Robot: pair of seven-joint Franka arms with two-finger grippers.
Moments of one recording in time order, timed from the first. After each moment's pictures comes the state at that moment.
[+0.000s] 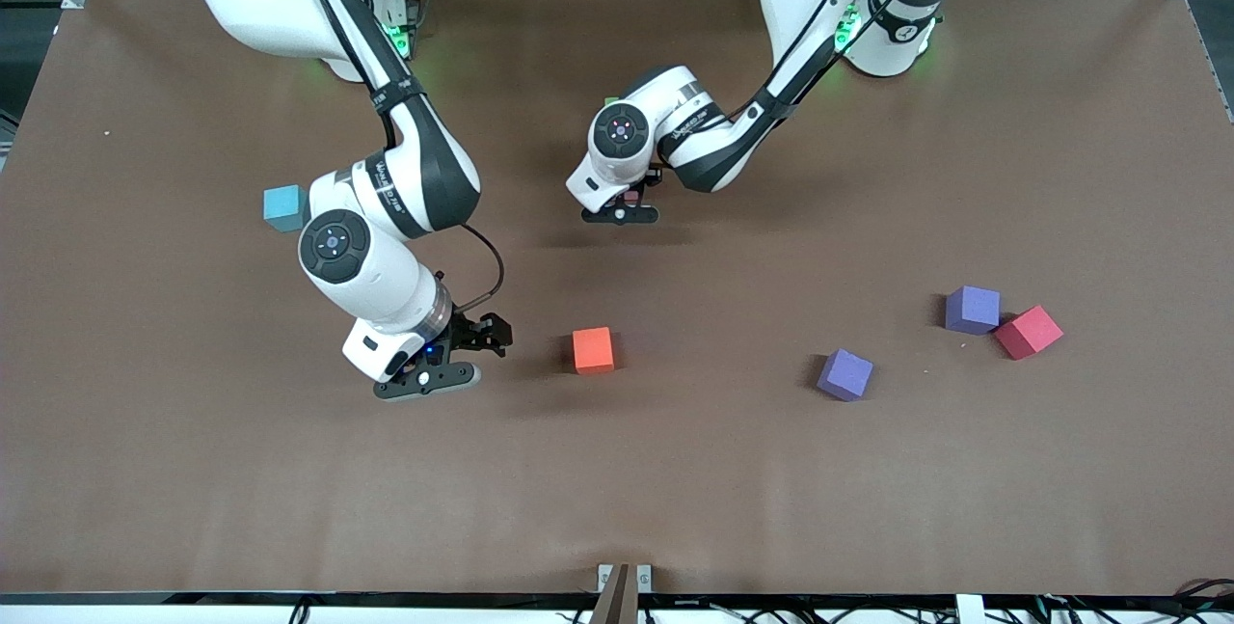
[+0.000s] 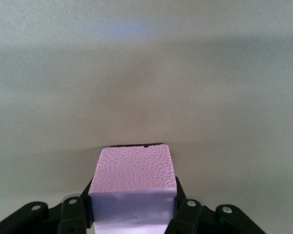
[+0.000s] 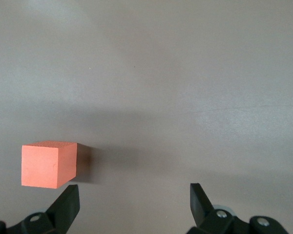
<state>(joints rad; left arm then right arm) -0.56 0.68 -0.45 -1.77 0.02 2.24 -0.92 0.48 0.59 -0.09 -1.49 0.16 2.22 0.16</state>
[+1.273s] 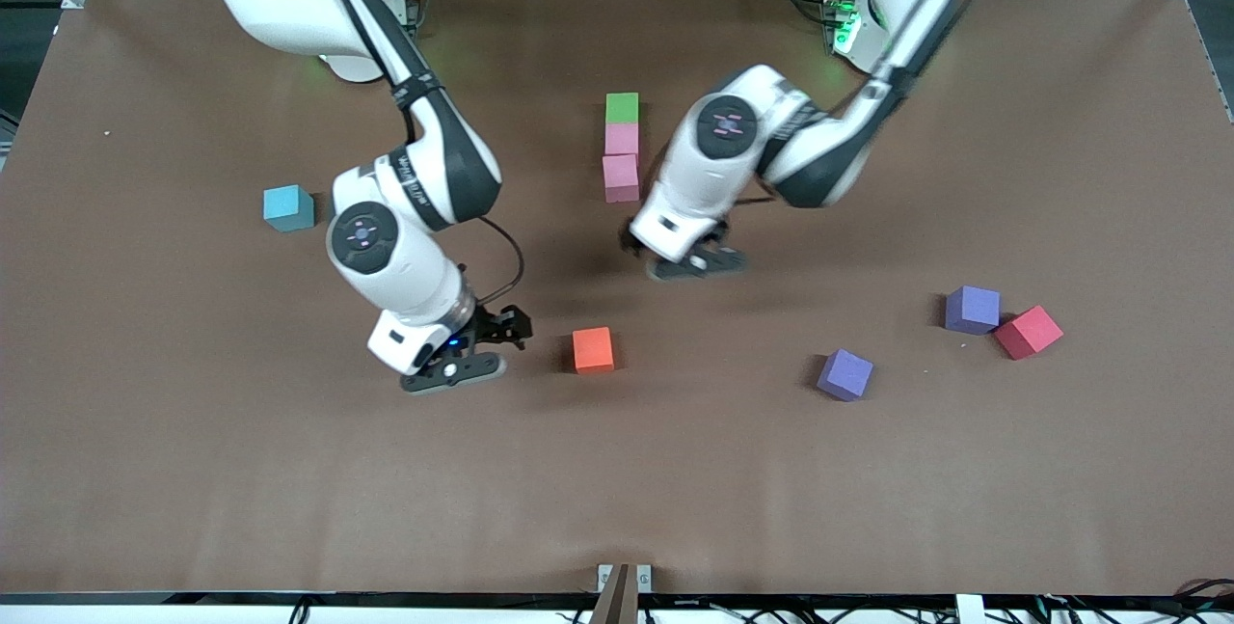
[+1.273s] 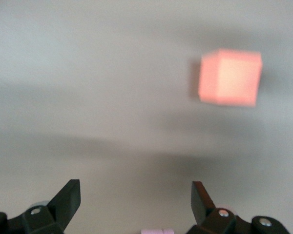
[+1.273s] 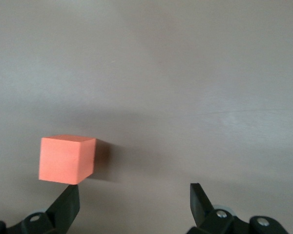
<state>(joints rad) -0.29 0.45 -0.40 -1.74 0.09 2.26 -0.92 0.55 0.61 -0.09 -1.49 0.16 2.25 0.16</state>
